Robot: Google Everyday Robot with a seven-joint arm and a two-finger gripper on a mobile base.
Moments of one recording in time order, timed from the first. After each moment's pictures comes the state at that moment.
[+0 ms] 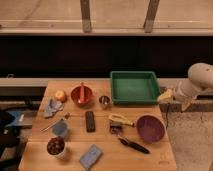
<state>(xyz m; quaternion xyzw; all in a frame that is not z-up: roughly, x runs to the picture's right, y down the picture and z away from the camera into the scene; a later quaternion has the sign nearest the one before) 0.367 0.082 0.747 -0.20 0.17 0.80 0.54</state>
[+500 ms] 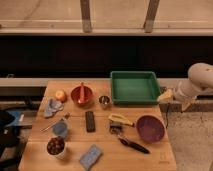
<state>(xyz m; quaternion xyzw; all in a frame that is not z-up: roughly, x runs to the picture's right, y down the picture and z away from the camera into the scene) 0.367 0.081 0.746 -0.20 0.17 0.80 0.54</state>
